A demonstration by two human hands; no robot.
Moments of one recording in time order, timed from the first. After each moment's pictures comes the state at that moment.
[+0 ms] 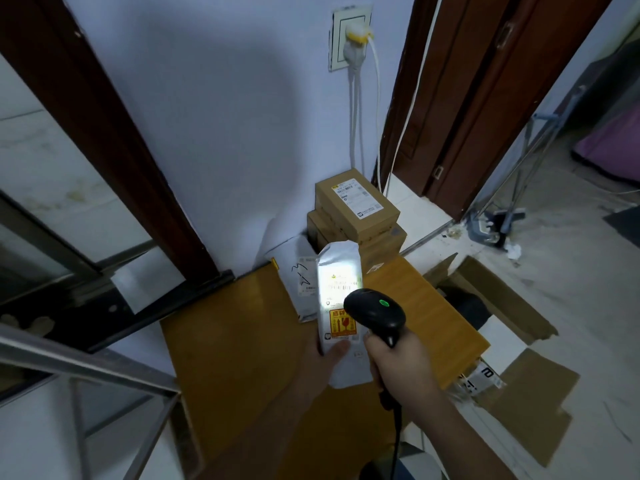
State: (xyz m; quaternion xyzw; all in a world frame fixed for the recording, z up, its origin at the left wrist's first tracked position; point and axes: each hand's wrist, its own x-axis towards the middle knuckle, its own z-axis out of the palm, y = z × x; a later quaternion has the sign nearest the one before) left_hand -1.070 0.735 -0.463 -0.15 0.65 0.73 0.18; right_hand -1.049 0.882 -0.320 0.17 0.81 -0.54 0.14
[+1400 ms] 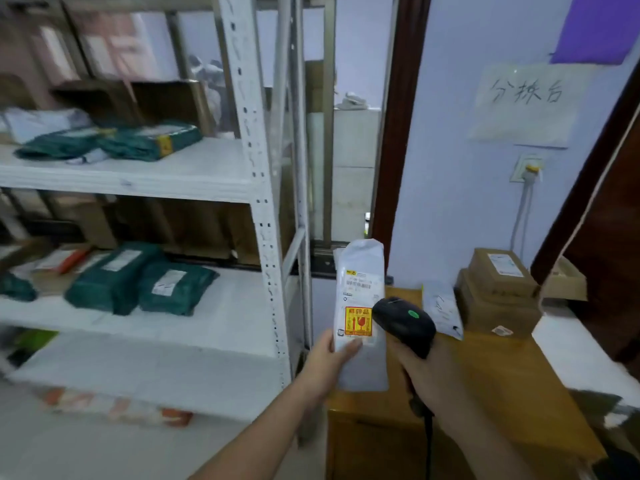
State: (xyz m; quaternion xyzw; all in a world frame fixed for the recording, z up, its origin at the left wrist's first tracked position) left_hand -0.664 0.717 -0.289 -0.23 0.64 0.72 -0.14; right_hand -0.734 0.893 -0.195 -0.22 0.79 -0.54 0.20
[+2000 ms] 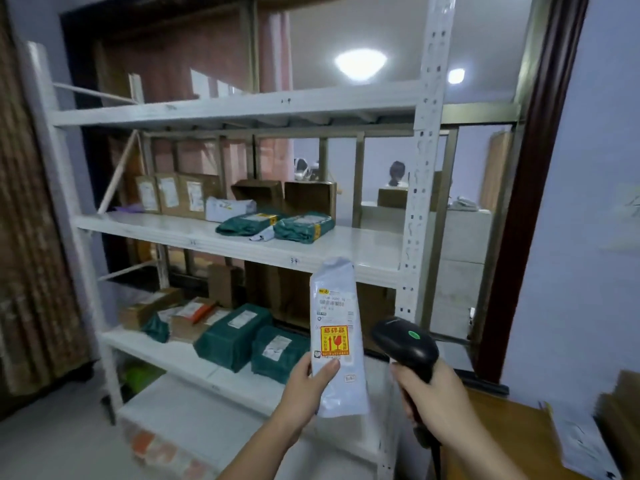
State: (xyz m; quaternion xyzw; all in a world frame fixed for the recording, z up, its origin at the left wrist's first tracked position) left_hand -0.437 0.541 -0.176 -0.29 0.62 0.65 -0.33; right_hand -0.565 0.717 -0.097 -0.38 0.73 -0.53 0.19
